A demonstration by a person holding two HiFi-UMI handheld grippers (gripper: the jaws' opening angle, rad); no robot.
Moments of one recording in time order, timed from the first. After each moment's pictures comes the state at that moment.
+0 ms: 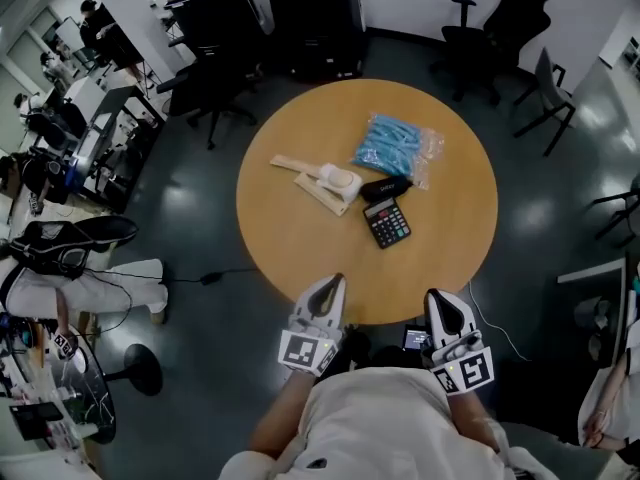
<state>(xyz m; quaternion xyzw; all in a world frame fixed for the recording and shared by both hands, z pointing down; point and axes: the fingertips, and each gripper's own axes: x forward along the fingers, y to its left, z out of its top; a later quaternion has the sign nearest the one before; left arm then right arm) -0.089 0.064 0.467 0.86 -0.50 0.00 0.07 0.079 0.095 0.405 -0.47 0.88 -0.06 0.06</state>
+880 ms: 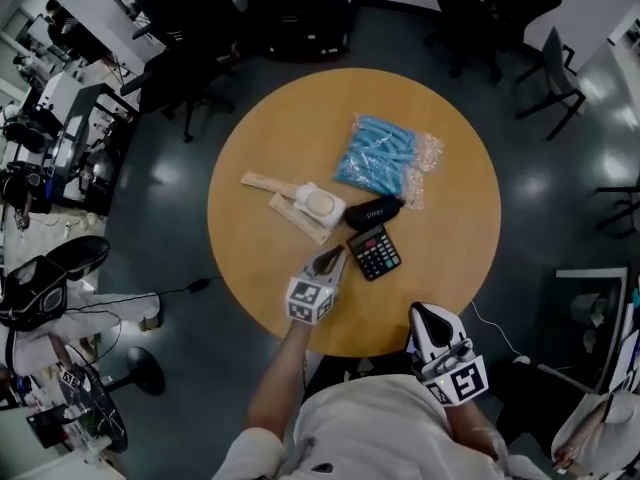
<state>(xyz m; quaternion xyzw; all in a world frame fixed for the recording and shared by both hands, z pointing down) -0.043 -0.149 0.660 0.88 -0.41 0.13 0.20 0.086 -0.043 0.443 -0.44 0.89 -0.12 0.02</state>
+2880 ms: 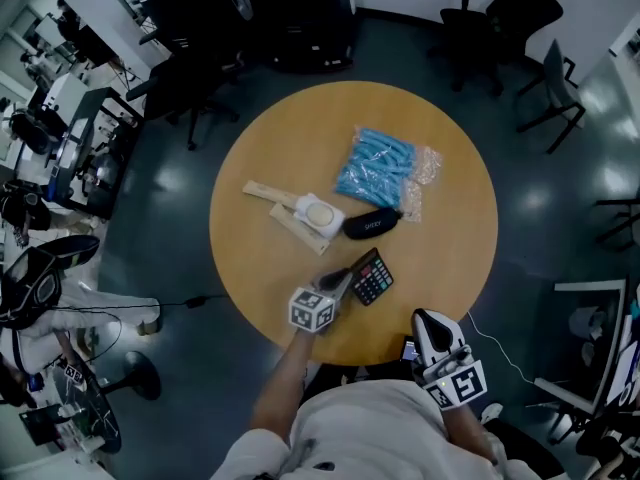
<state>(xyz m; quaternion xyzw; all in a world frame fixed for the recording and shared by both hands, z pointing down) -0.025 -0.116 0.719 0.86 -0.36 0.14 0.32 0.104 -0.045 0.462 -0.45 0.88 -0.15 0.03</state>
